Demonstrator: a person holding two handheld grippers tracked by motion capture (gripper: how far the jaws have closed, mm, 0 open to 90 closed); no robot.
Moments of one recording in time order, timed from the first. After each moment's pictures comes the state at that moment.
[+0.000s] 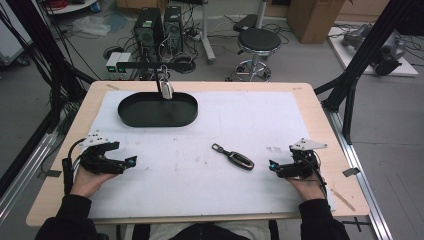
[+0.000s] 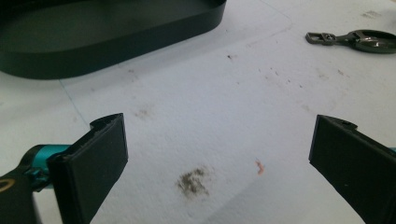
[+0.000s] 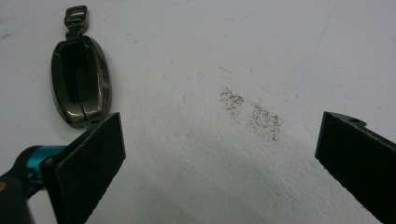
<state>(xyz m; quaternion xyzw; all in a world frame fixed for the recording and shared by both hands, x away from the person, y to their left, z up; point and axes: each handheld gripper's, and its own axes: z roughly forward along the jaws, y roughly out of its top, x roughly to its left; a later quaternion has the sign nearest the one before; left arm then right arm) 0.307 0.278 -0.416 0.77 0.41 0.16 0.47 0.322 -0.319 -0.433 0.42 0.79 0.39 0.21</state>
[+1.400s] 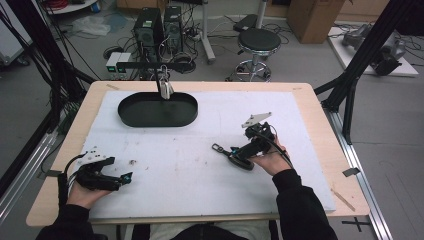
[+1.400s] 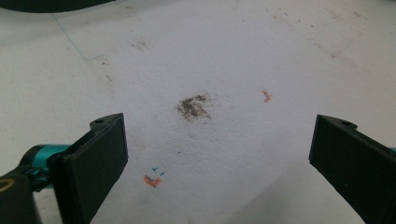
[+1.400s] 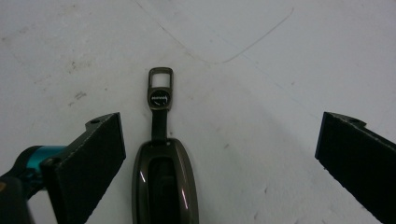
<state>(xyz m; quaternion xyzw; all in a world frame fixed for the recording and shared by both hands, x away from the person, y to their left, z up) 0.281 0.289 -0.444 0.78 0.42 0.16 0.43 0.384 -0.196 -0.391 0.31 0.88 0.33 0.15</state>
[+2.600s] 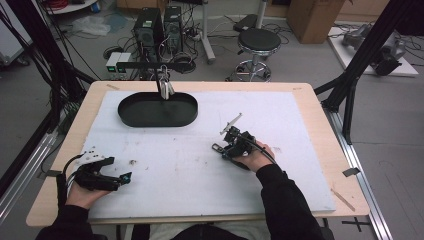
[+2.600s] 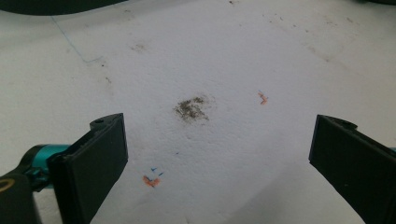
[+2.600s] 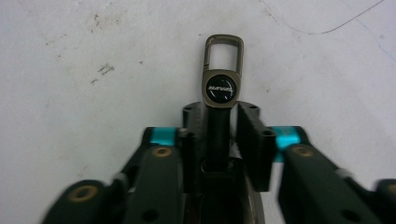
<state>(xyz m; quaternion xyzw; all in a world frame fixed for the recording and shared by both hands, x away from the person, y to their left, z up) 0.280 0.292 -0.443 0.78 0.42 0.15 0.44 0.401 -0.148 -0.421 0.28 0.93 0.23 0.05</state>
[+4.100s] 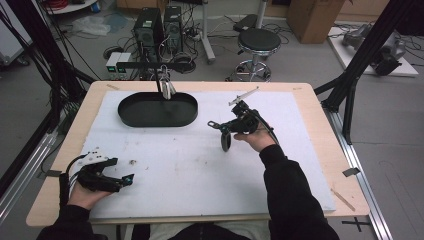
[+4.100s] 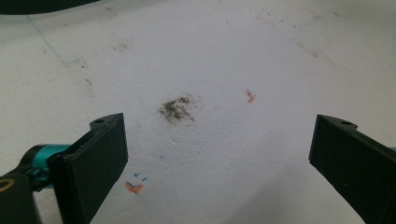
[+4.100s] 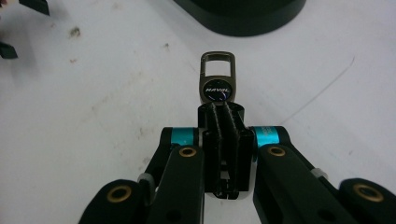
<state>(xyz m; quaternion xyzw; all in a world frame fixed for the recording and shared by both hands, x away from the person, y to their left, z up) 0.281 0.287 -0.445 0.79 0.40 0.14 0.45 0.427 -0.160 -0.351 0.31 0.88 0.37 0.03</state>
